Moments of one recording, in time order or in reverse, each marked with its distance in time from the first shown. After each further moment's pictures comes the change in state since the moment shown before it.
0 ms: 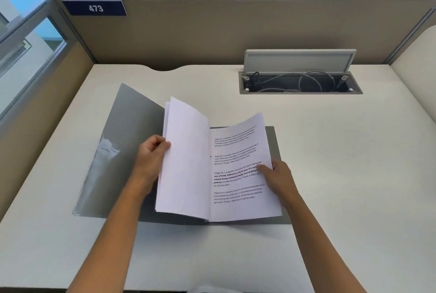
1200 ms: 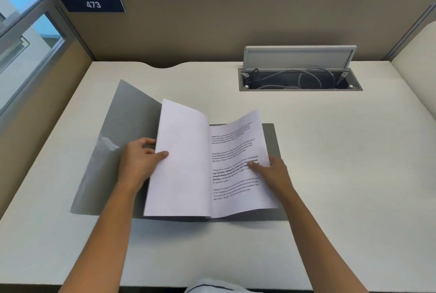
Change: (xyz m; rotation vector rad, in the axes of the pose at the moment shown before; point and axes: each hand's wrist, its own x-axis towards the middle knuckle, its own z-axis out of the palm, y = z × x) left_hand 0.016 -0.014 -0.024 0.294 0.107 -0.082; right_hand 0.014 0.015 0.005 0.035 -0.032 -0.086
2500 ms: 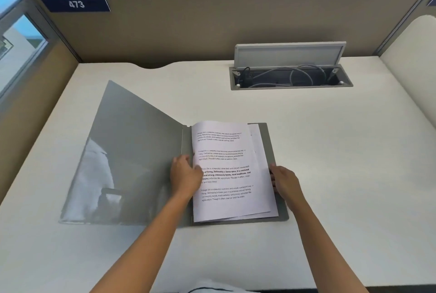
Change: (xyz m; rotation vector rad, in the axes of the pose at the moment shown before) left_hand -0.011 -0.030 0.126 0.343 -0.009 0.080; right_hand 0.014 0.051 -0.037 -0.119 0.131 0.192
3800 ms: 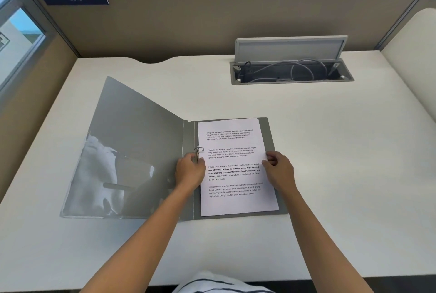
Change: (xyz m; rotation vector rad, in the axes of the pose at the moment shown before) left_hand 0.007 -0.007 0.012 -0.127 -0.115 -0.094; right_hand 0.002 -0.013 0.016 -0.138 0.117 -0.209
